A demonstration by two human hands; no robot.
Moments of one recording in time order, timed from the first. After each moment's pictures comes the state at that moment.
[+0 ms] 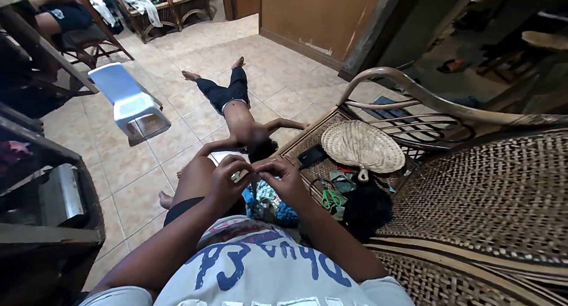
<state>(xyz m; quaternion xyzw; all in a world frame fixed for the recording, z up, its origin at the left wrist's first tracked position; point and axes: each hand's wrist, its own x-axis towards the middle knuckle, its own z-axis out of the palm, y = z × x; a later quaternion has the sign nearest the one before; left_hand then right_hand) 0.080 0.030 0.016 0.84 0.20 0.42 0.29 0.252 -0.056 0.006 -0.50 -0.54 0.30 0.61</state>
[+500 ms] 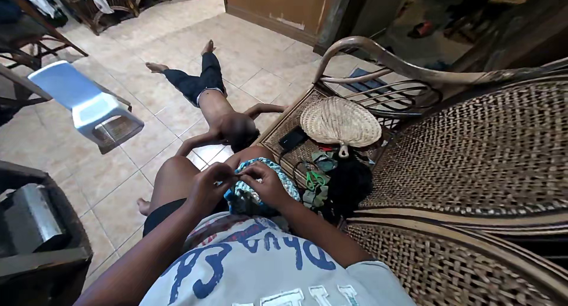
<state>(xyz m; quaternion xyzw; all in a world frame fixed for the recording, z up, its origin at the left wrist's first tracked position) 0.085 0.026 -0.006 0.84 0.21 0.31 0.39 0.257 -0.069 -0.040 -0.53 -0.51 0.33 0.59</state>
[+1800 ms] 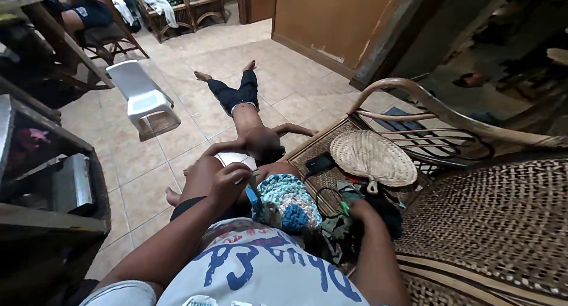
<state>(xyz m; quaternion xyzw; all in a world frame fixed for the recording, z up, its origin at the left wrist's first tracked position) 0.065 0.056 -0.018 0.84 0.13 0.49 0.19 0.456 -0.126 -0.119 -0.87 -0.35 0.35 -0.04</state>
